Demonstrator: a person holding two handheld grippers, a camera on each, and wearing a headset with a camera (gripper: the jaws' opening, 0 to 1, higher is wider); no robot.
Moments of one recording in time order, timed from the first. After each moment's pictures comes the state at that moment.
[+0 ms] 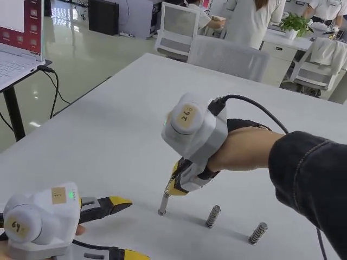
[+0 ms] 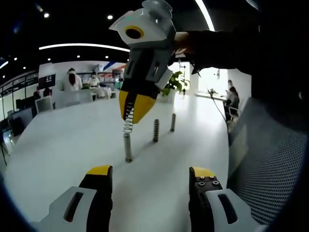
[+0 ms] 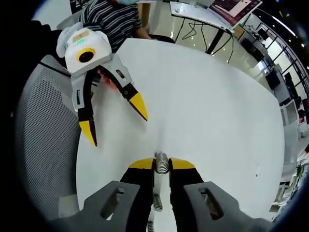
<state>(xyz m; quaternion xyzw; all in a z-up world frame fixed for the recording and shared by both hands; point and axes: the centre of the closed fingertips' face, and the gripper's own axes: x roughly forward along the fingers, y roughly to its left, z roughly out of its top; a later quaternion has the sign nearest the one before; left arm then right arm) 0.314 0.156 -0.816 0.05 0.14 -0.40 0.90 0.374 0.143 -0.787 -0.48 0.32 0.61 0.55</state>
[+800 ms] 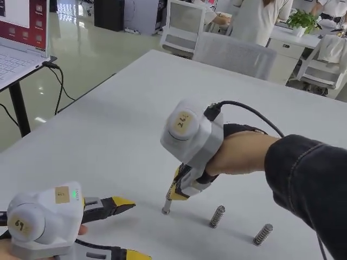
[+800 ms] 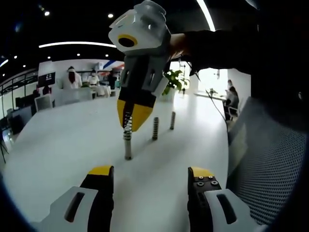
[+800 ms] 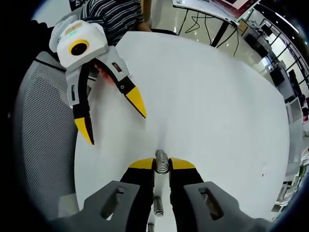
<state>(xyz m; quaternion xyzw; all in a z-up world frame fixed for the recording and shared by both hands) 0.310 0.155 -0.820 0.05 0.15 -0.40 0.90 0.374 0.143 -0.810 -0.48 0.34 0.61 0.53</state>
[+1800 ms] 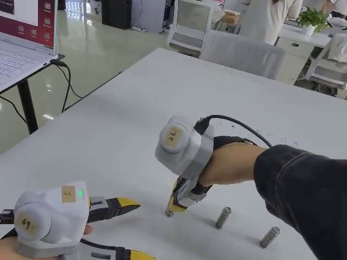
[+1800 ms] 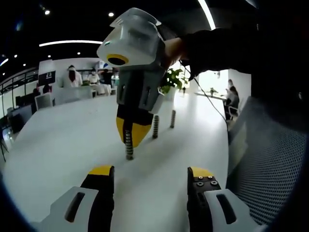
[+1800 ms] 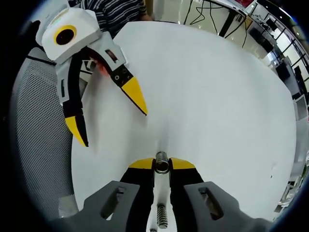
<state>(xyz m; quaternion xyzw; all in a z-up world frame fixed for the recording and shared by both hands) 0.310 0.156 -0.824 0.05 0.16 -0.40 0.90 0.368 0.146 -0.842 -0.49 0.37 0.61 0.51</state>
